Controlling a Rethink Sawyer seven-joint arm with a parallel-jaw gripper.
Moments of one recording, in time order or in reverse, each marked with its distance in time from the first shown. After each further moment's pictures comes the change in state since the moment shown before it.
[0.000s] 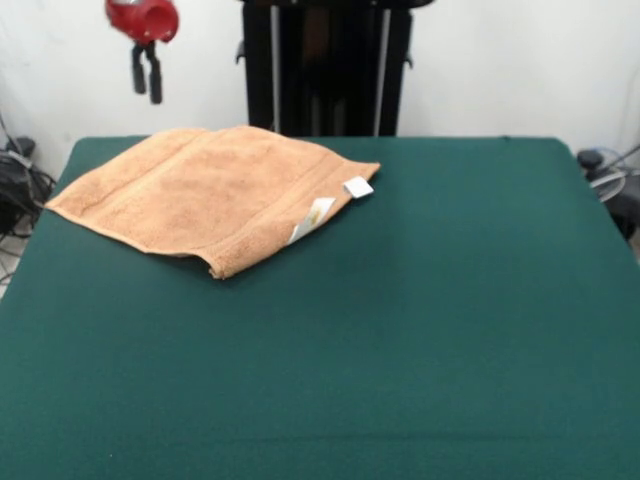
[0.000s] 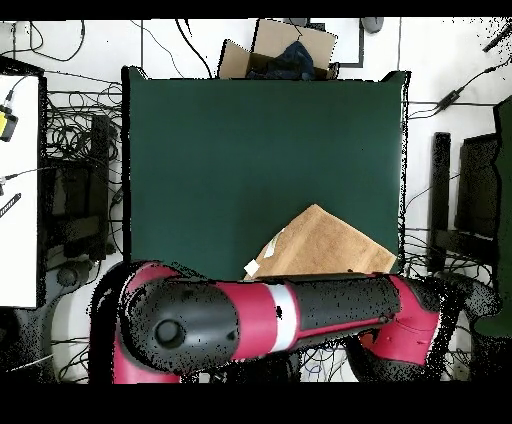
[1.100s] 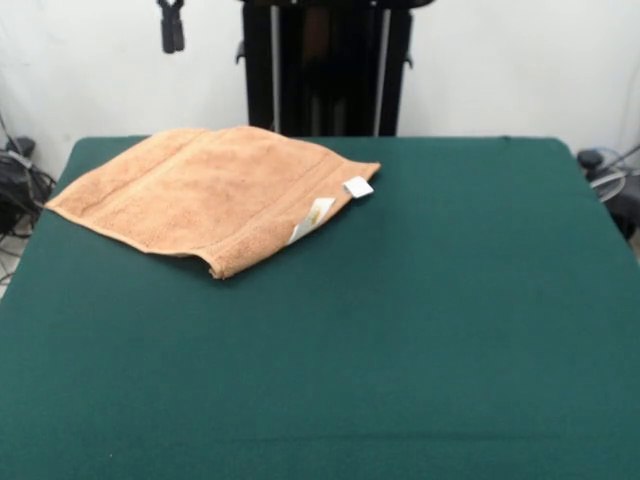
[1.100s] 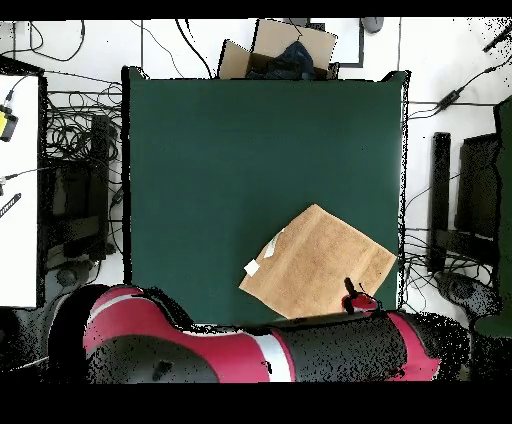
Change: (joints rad) arm 0.019 -0.203 0.043 0.147 -0.031 0.000 0.442
